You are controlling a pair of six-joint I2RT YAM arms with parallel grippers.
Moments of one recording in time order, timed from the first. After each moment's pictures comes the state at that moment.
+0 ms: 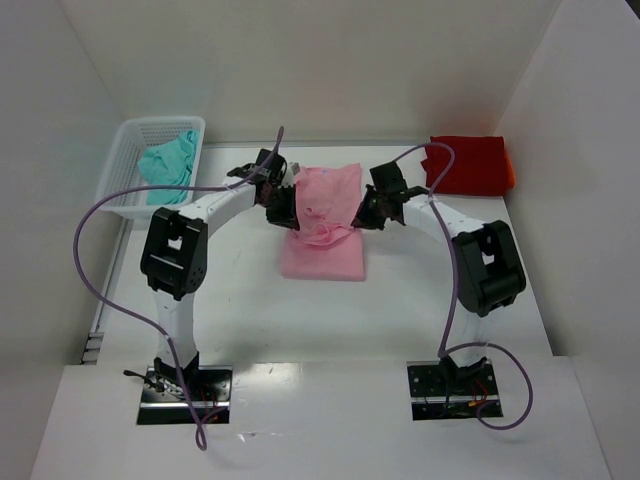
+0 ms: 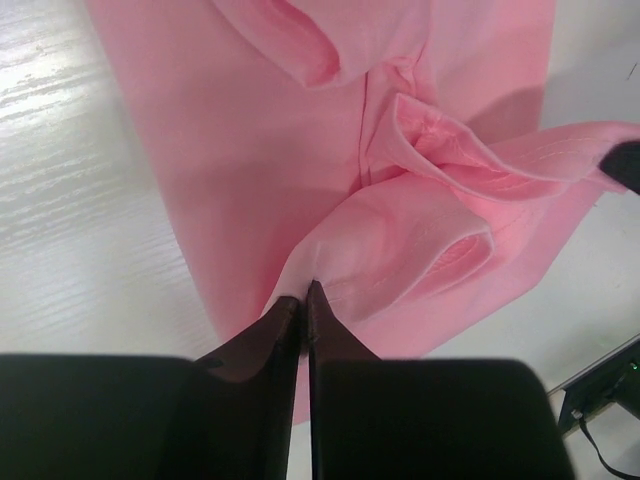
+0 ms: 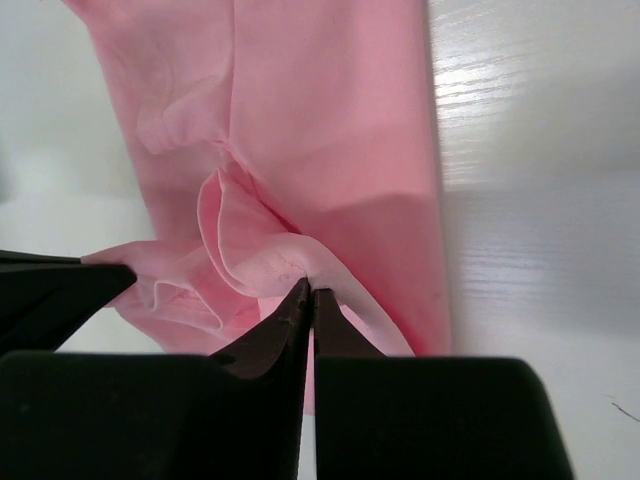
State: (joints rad) left arm -0.37 2.02 1.59 -0.64 0.32 -0.34; right arm 0.37 1.79 1.25 -0.36 -0.11 0.78
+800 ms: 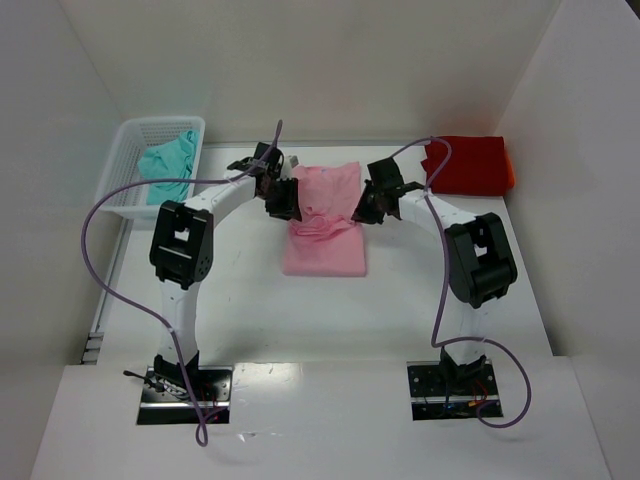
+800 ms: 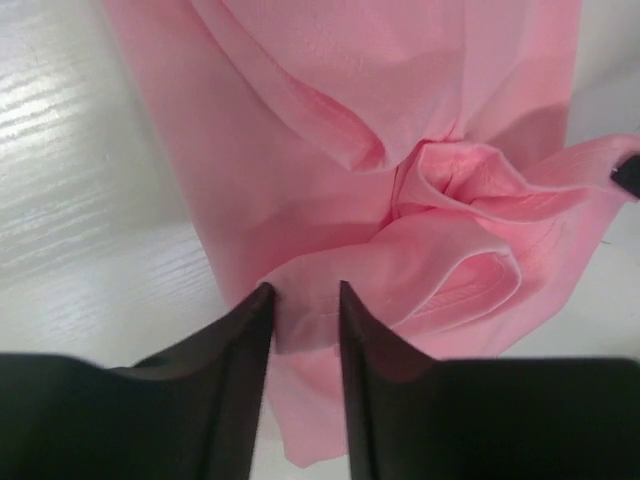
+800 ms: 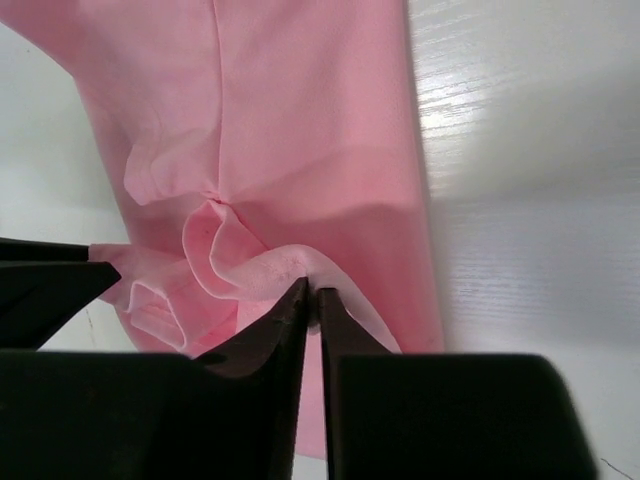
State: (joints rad) left arm -0.33 2.14 1.72 -0.63 0.35 -0.29; right arm 0.36 1.88 1.32 -0.34 -0.07 0.75
